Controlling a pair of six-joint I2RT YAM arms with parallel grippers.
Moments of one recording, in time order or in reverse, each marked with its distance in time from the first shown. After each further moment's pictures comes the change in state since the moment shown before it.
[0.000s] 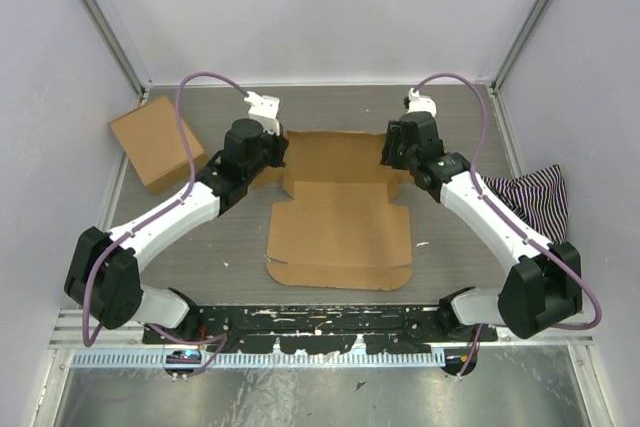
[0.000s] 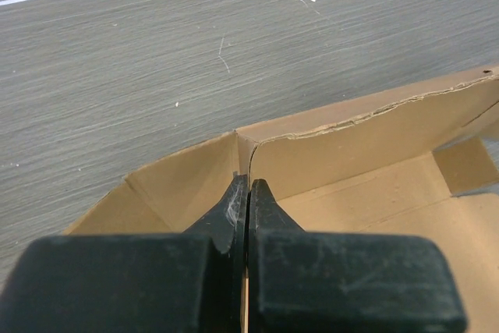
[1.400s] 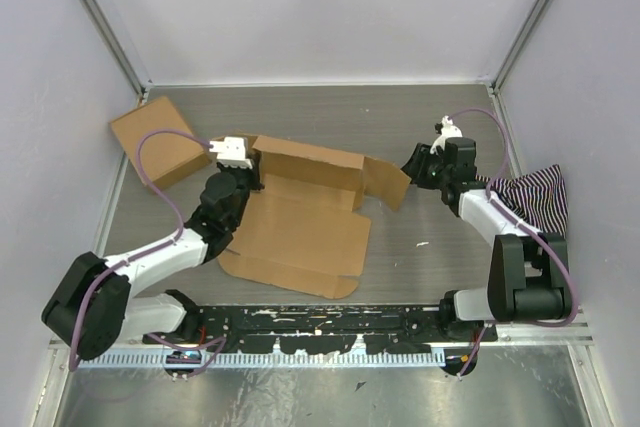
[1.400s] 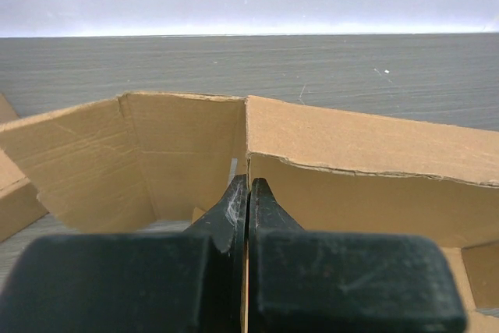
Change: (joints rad) left arm -0.014 -0.198 -0.520 0.632 -0.281 0.048; right arm -0.365 0.049 -0.342 0.351 -0.467 -0.091
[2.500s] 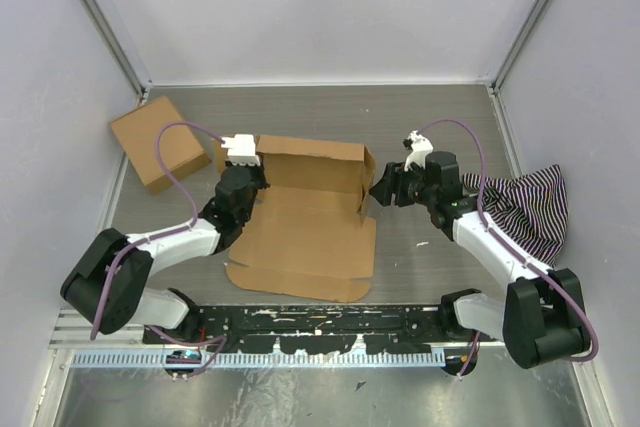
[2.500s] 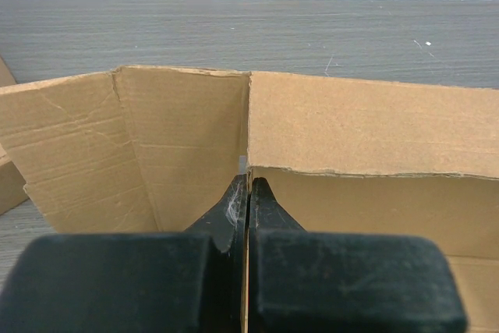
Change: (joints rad) left arm 0.000 0.155 0.056 -0.014 -0.063 -0.027; right arm 0.203 -0.203 -0.089 -0.035 -0.149 -0.055
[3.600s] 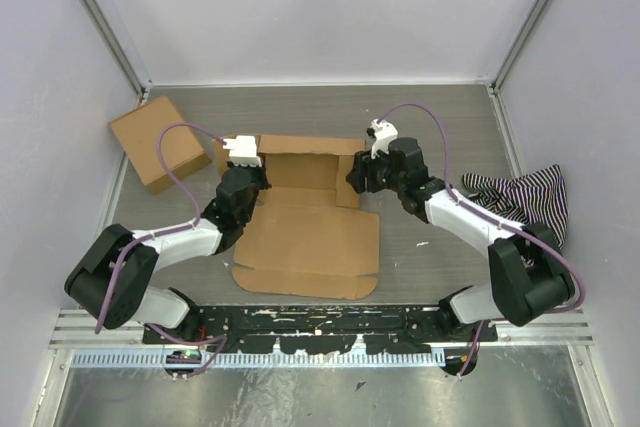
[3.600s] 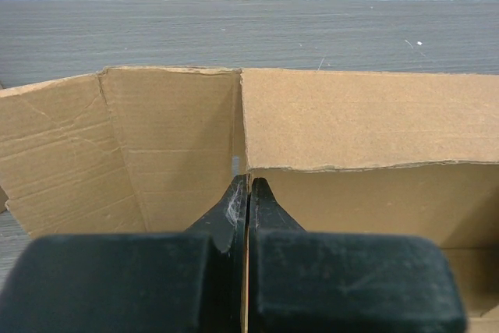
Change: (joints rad) left arm 0.000 0.040 -0.018 0.074 0.027 0.000; right arm 0.202 0.222 0.153 0.117 0.151 -0.066
